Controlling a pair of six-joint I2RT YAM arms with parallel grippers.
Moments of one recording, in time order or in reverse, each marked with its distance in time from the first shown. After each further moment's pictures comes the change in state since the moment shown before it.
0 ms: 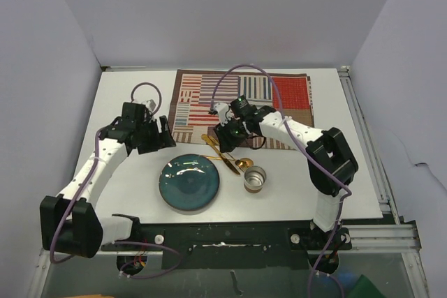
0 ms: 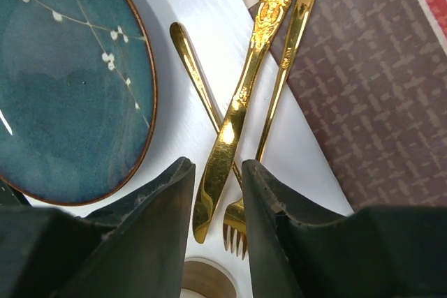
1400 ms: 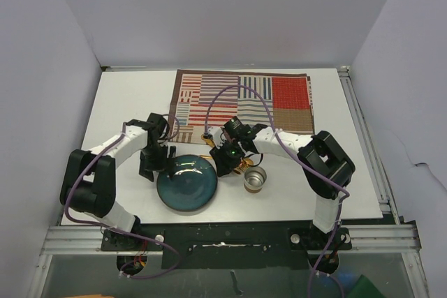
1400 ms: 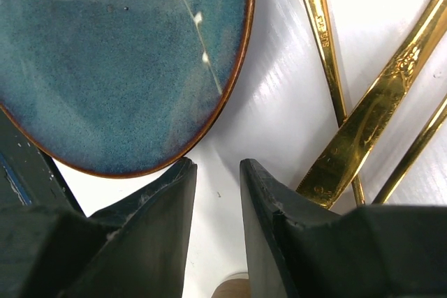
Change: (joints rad) left arm -0.123 0.296 0.006 -0.300 -0.120 0.097; right arm 0.101 -0.005 -0.196 0.100 -0.106 0.022
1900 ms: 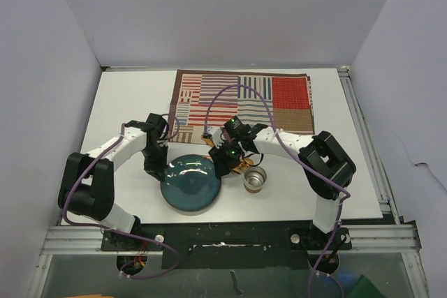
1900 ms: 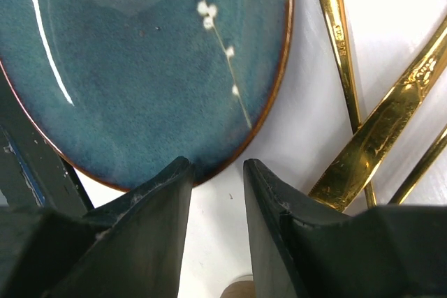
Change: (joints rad) left arm -0.005 -0.014 -0.011 0.002 0.002 0.002; right arm 0.000 -0.008 0.000 0.004 -0.040 0.001
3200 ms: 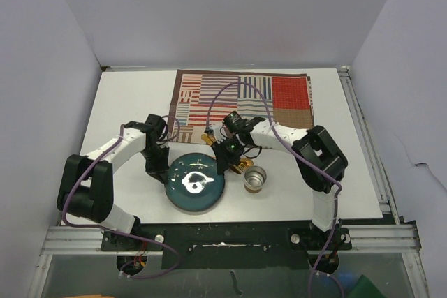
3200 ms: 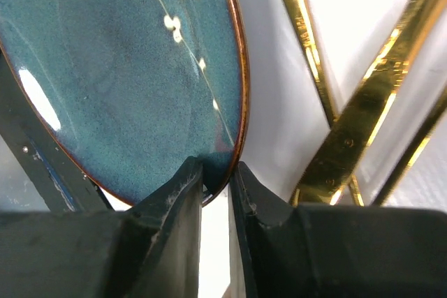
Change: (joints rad) left arm 0.000 -0.028 -0.018 -0.014 0.105 -0.016; right arm -0.032 0.094 0.102 -0.106 -0.045 0.076
